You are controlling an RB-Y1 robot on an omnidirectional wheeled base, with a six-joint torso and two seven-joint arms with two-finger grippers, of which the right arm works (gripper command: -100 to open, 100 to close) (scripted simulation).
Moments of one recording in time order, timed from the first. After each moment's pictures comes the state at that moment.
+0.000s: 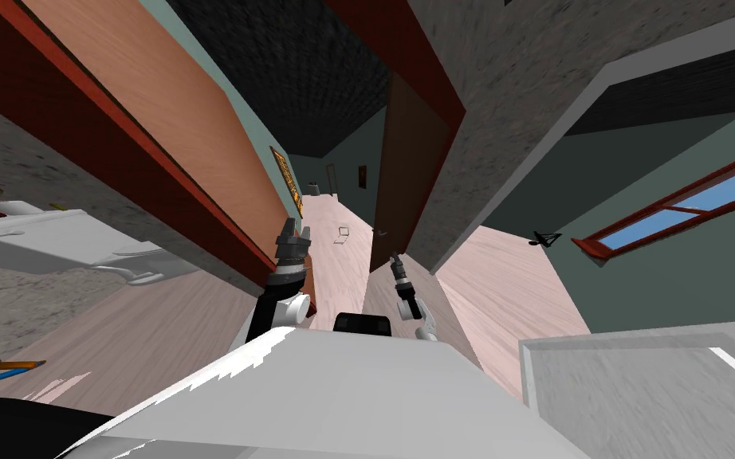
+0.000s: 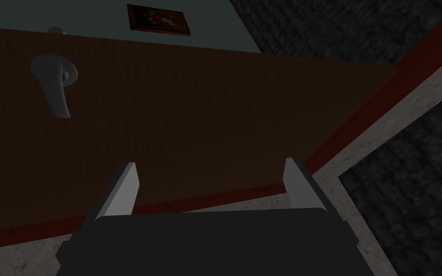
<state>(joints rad) 0.10 -0.10 0.12 -1.32 0.19 -0.72 -0.13</state>
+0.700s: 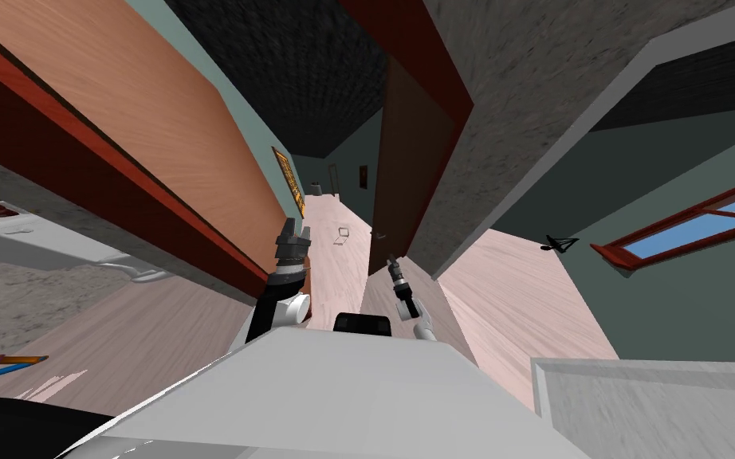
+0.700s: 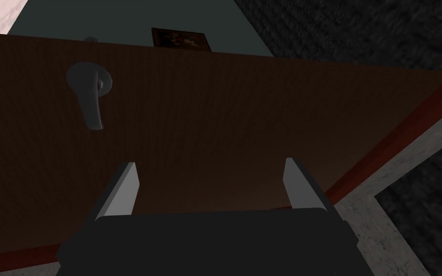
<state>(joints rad) 0.04 -0.11 0.13 -1.16 0.22 -0.76 -0.18</state>
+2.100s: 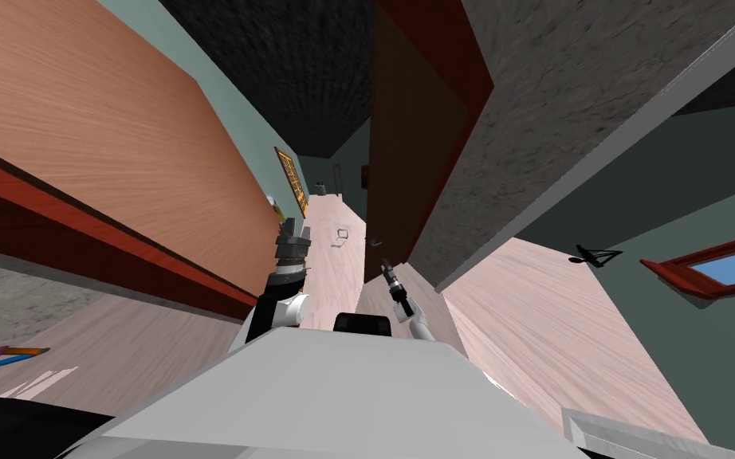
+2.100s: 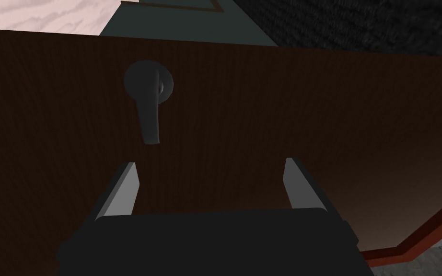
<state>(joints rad) -0.08 -0.10 0.15 -0.87 0.29 -0.82 -0.26</state>
